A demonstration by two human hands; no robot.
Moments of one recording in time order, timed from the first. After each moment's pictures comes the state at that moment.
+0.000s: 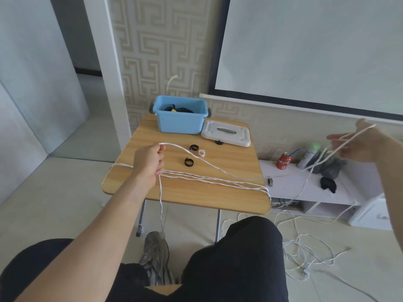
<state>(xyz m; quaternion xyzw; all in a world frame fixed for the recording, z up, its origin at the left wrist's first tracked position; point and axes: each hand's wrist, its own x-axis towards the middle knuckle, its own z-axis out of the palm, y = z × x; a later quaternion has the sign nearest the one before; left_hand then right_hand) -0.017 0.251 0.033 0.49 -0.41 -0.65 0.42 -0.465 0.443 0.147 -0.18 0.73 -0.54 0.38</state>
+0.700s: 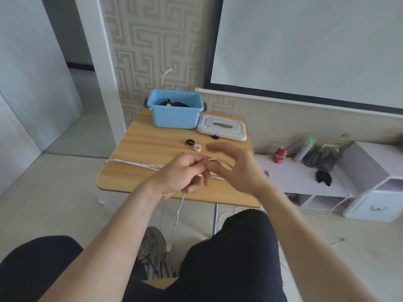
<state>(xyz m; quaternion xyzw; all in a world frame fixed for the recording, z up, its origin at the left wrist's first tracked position) -0.039 0.320 0.054 0.24 -0.67 -0.68 0.18 -0.208 0.410 0.073 -0.61 0.66 -0.40 0.21</state>
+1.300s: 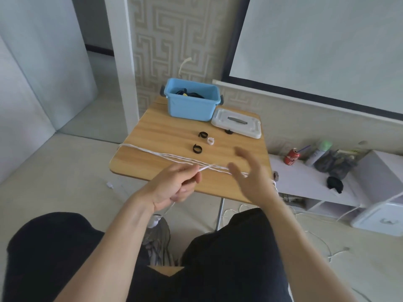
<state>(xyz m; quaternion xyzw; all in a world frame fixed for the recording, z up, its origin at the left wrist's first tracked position) 0.008 0.324 0.011 0.24 -0.57 -0.76 0.19 -0.214 0.409 0.018 -0.53 0.74 -0.36 0.17</state>
